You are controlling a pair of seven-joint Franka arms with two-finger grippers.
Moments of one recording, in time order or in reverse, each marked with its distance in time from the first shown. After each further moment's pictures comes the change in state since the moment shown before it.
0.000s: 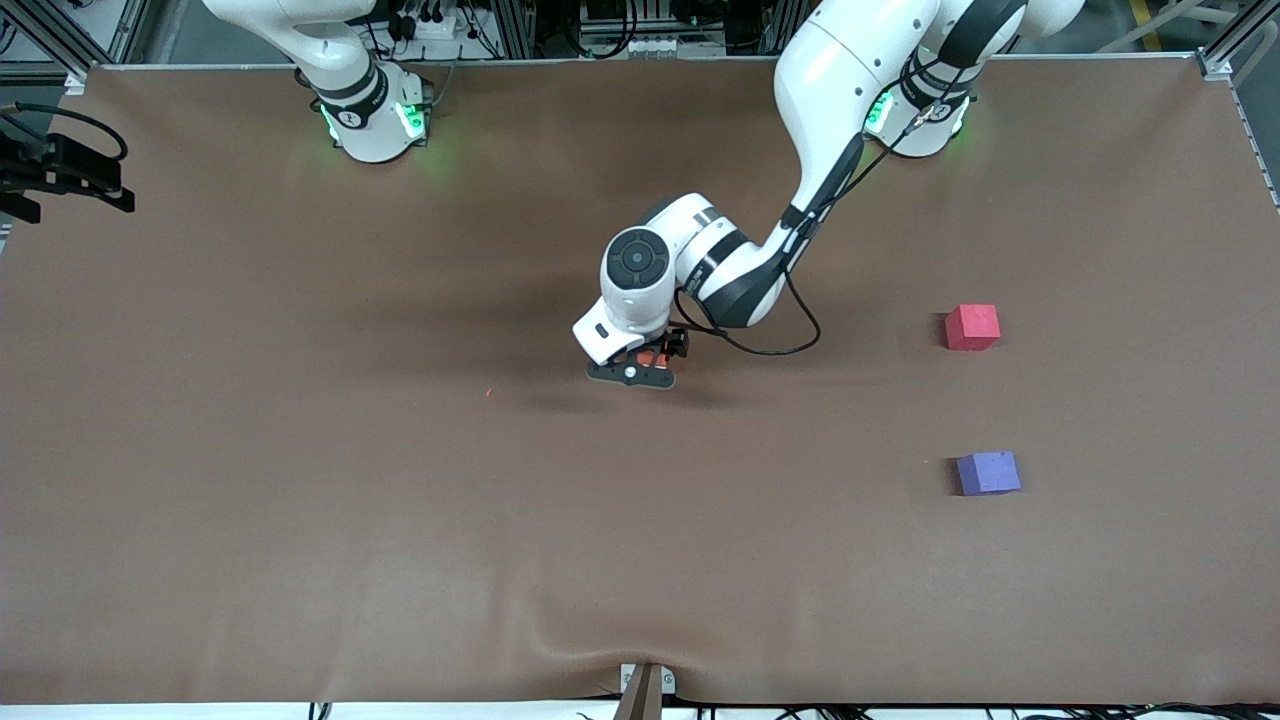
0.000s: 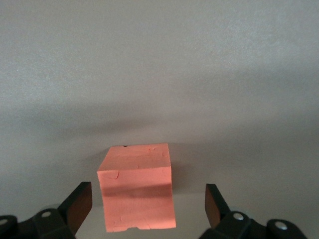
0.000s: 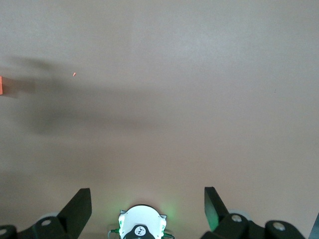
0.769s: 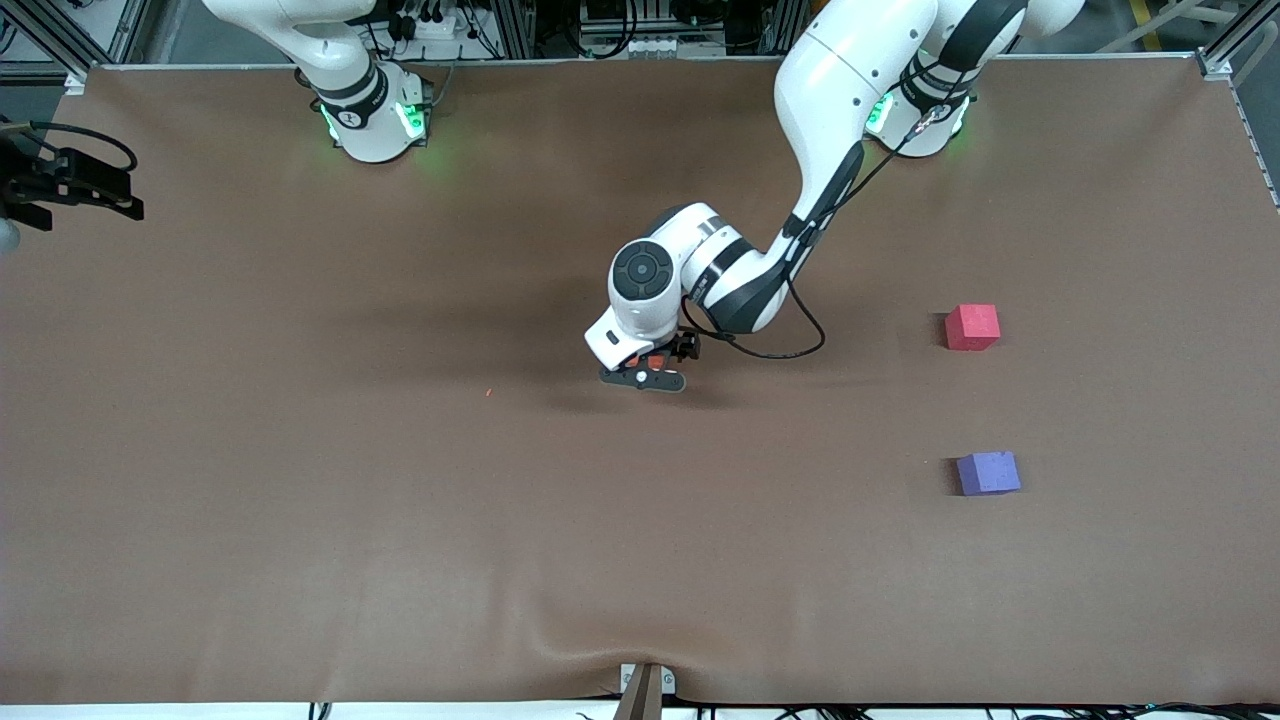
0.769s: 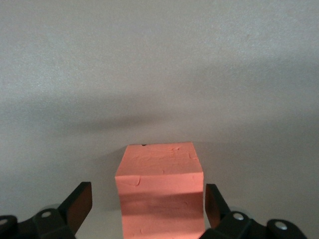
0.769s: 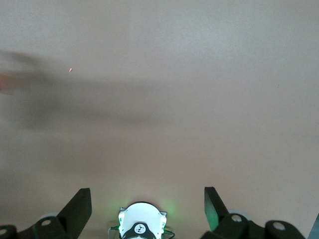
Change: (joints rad) left arm 0.004 0.014 0.011 -0.031 0.005 -0.001 0.000; right arm -0.001 0.010 -0.004 -0.025 -0.002 0.007 0.000
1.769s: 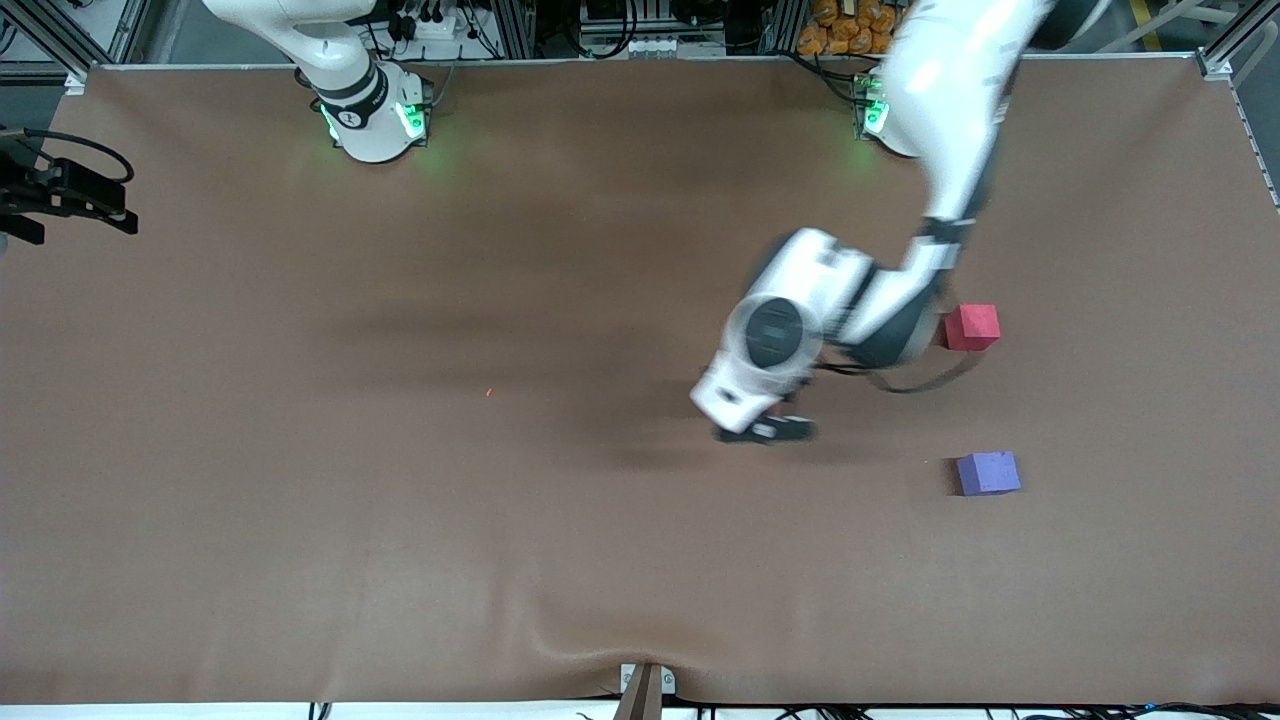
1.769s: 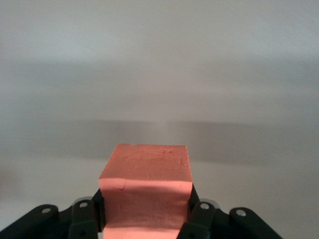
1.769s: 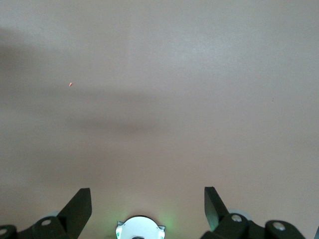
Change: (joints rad) left arm 0.306 -0.185 0.019 0.013 0.005 -0.313 0.149; right arm 0.000 0.000 -0.001 -0.001 0.000 0.058 0.000
